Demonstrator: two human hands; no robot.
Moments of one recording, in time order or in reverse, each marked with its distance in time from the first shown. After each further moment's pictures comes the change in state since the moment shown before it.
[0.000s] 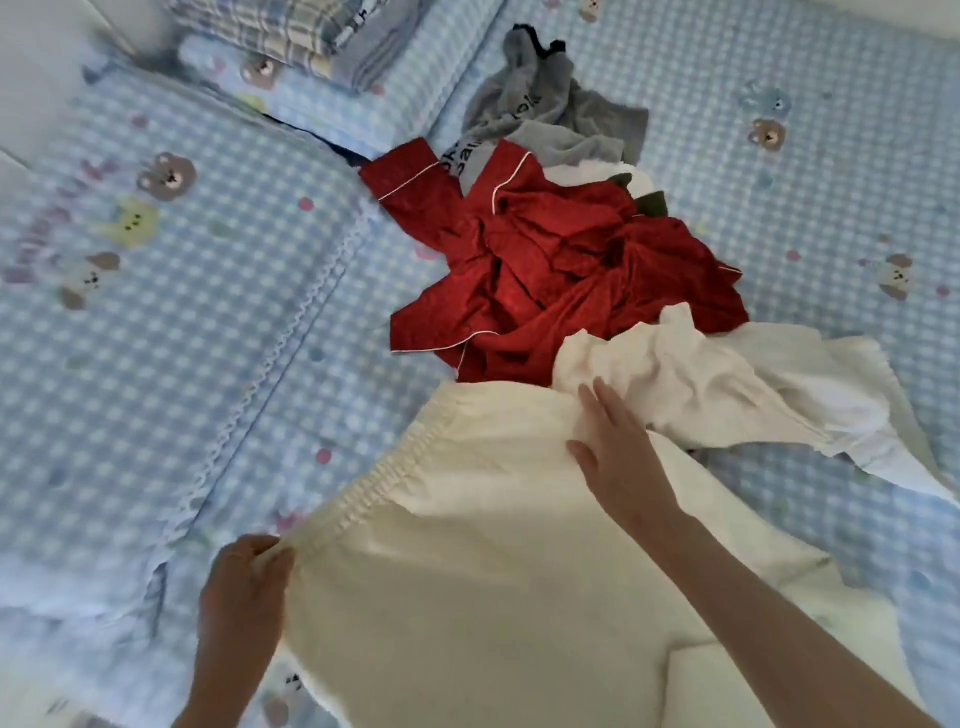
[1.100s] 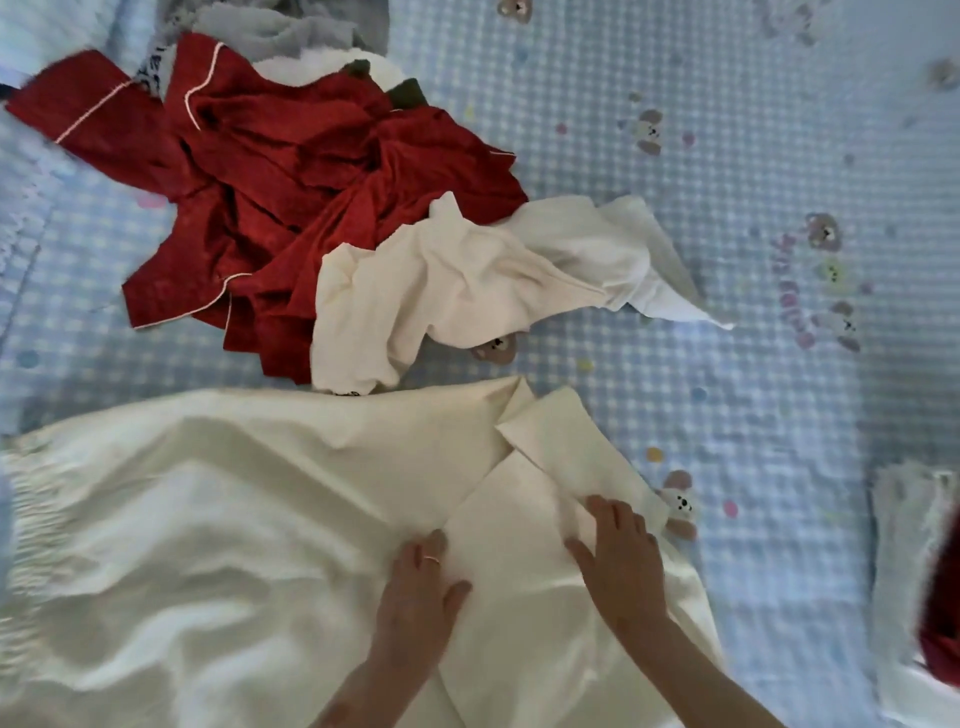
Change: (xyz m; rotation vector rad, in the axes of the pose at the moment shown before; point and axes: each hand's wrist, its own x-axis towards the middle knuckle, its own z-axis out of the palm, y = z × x) left_hand -0.190 0.062 0.212 0.321 -0.707 0.657; right_hand -0.252 0.138 0.043 -0.129 -0.068 0.662
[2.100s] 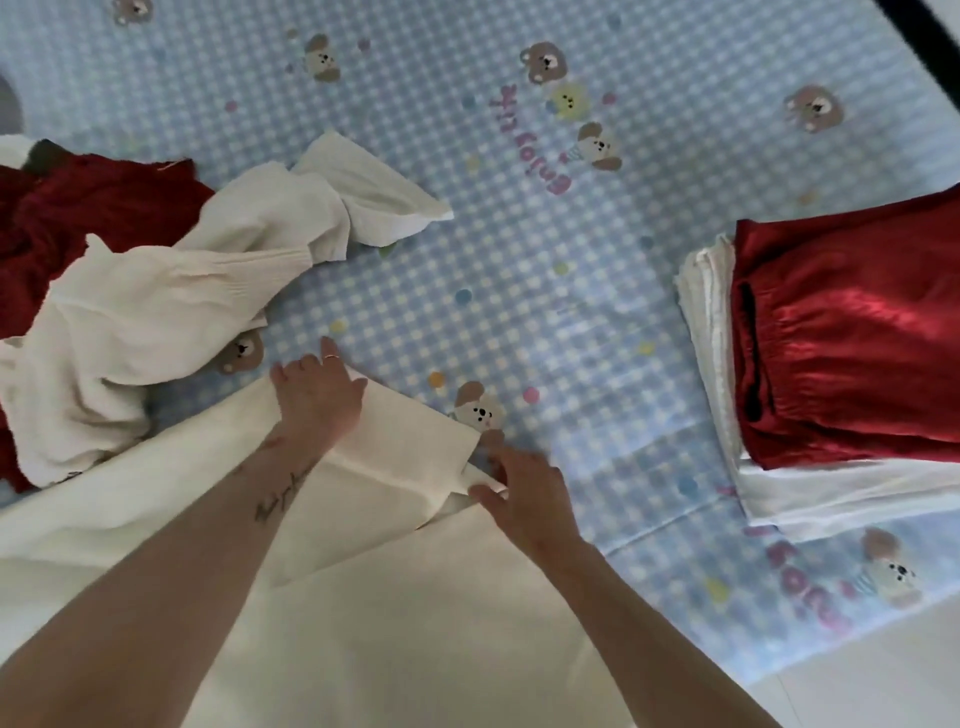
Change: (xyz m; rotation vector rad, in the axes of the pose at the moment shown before) left_hand 0.168 0.203 0.053 0.847 0.078 0.037; right_hand -0.016 0.156 0.017 0.614 0.037 0.105
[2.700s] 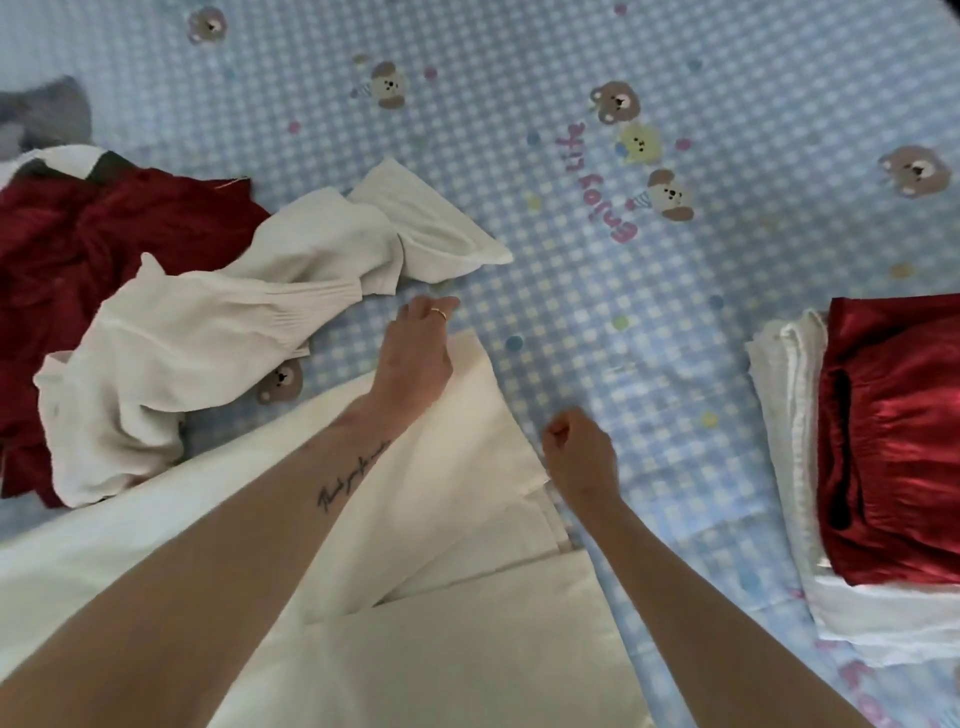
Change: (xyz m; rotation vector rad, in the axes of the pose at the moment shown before) left_hand 0.046 0.057 -0.061 -0.480 0.224 0.375; right_hand 0.105 -0.014 -0.033 0.208 0.106 0.239
